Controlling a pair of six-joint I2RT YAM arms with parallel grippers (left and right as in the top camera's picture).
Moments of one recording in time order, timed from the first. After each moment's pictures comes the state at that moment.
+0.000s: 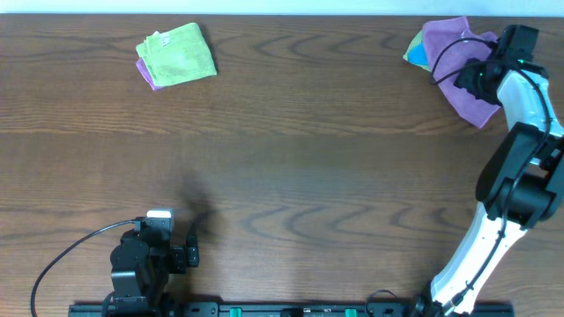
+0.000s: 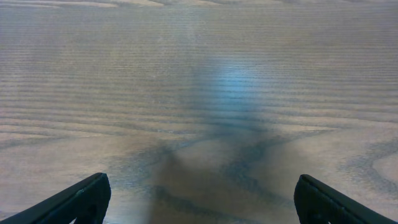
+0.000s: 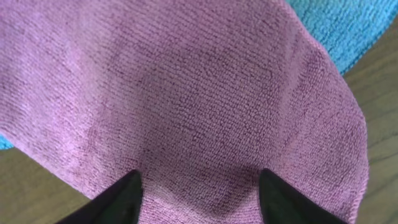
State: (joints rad) left arm 0.02 0.01 0.20 -0.86 0.08 0.05; right arm -0.33 2.29 1.82 -0.57 -0.03 0.20
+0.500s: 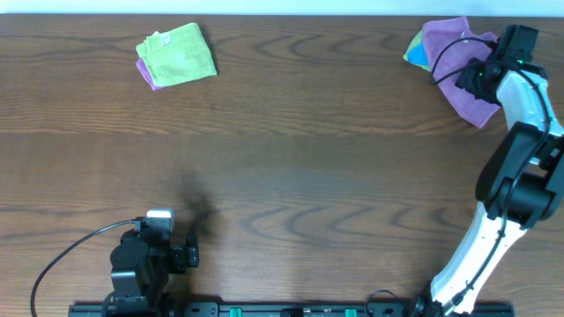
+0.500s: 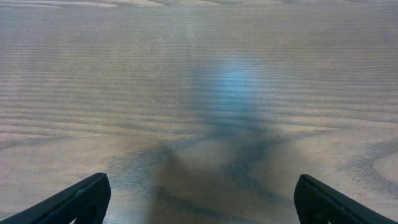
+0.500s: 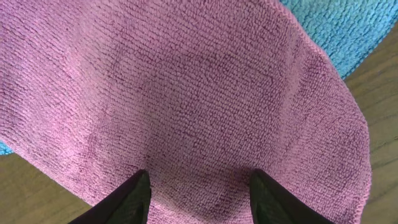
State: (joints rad) left arm 0.02 0.01 0.20 -0.86 0.08 0.05; right arm -0.33 2.29 1.82 -0.56 -0.03 0.21
